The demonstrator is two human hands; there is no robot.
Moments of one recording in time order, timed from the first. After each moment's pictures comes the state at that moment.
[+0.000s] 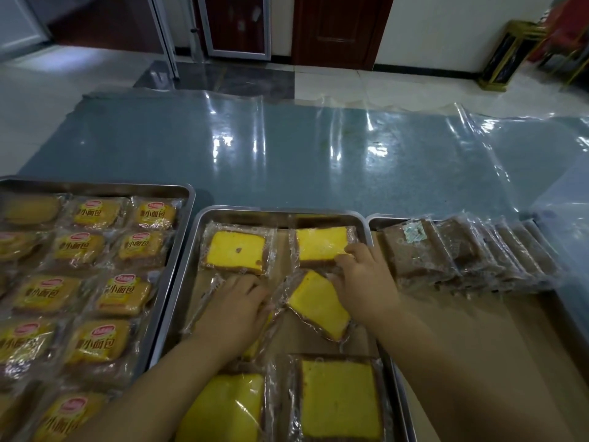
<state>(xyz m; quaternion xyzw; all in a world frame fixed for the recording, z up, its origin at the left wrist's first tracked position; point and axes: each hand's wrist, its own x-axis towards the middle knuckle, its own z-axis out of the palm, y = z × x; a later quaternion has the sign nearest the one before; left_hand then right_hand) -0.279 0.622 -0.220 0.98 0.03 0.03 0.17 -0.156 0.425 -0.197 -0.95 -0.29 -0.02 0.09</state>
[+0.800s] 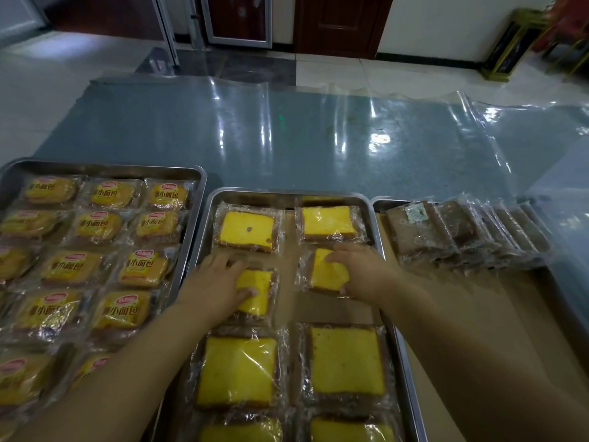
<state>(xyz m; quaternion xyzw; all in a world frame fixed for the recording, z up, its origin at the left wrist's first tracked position) -0.302 0.661 -0.211 0.98 0.10 -0.09 0.11 -0.167 0.424 -0.184 -0.92 -0.33 0.21 0.04</state>
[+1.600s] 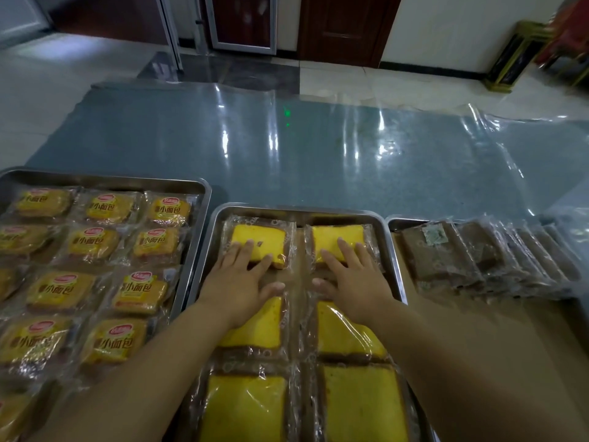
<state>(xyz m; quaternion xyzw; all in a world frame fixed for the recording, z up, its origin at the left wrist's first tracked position) -0.252 0.672 -0.232 0.99 0.09 -0.12 0.08 -0.155 0.459 -0.218 -0.94 -0.31 0.14 0.01</state>
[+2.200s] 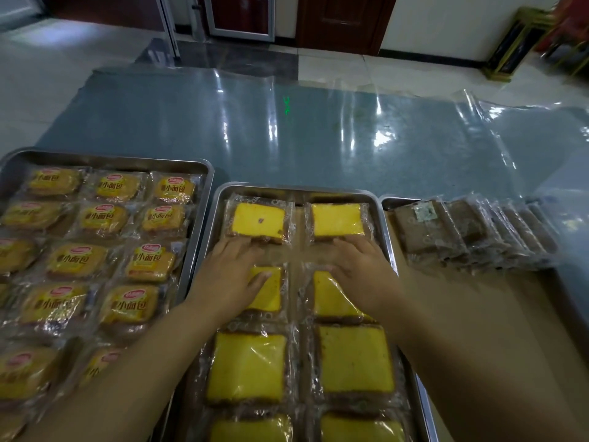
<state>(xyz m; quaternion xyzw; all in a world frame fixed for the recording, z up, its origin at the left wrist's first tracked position) -0.305 0.656 -0.200 0.98 0.07 0.04 0.20 -0.198 0.433 -0.193 -0.93 -0.30 0.07 0.19</state>
